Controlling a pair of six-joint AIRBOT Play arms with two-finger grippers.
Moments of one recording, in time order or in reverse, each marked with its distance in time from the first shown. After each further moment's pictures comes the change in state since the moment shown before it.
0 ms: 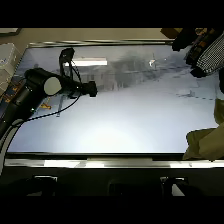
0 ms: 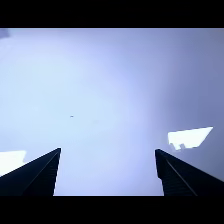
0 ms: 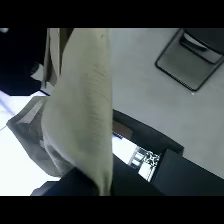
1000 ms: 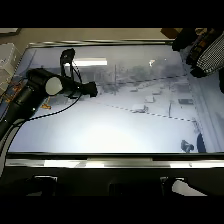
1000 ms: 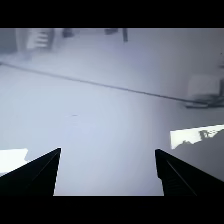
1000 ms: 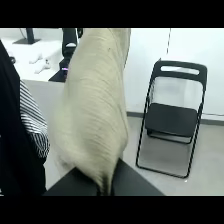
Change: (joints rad) left arm 0.000 -0.009 0.000 0.003 -0.002 0.000; right arm -0.422 -0.380 0.429 -0.058 0.492 0.158
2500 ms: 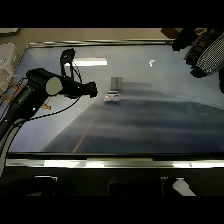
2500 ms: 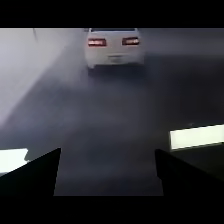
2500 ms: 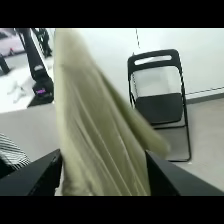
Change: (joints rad) left arm 0.000 -0.001 0.000 0.000 0.000 0.000; right arm -0.260 0.200 -0.045 0.236 -0.042 0.039
